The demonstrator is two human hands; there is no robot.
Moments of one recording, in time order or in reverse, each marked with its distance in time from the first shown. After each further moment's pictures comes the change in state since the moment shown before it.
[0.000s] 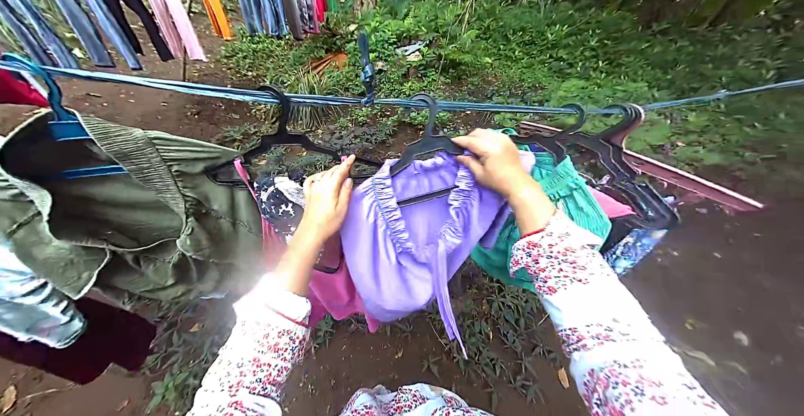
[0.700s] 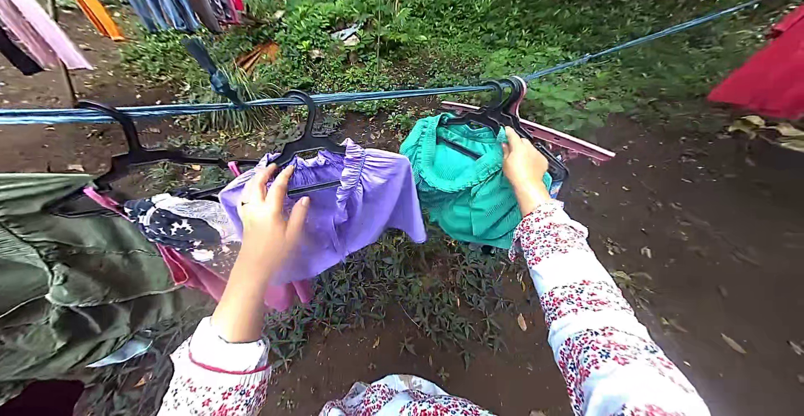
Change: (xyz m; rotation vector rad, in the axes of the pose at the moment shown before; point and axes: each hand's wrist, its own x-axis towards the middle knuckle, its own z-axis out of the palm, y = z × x) left_hand 0.005 0.074 0.042 0.029 -0.003 0.012; right_hand -0.162 0.141 -0.078 -0.418 -0.097 1.049
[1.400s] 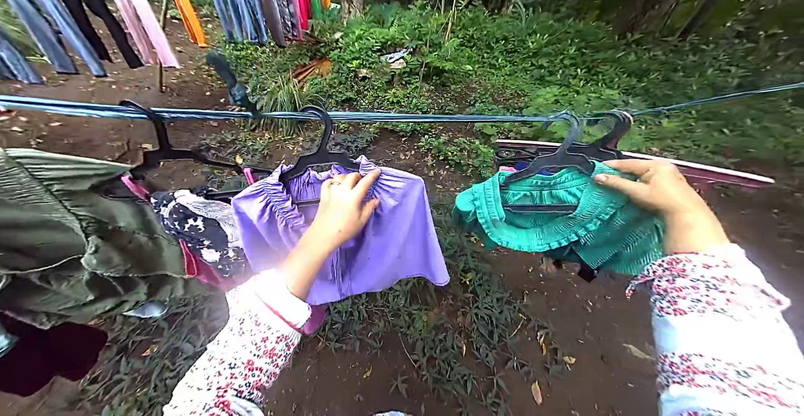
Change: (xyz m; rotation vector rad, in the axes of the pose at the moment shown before) left_hand 0.058 0.046 0.071 0.063 -0.145 0.108; right_hand 0.083 0.114 -0.094 0.267 -0.125 -0.453
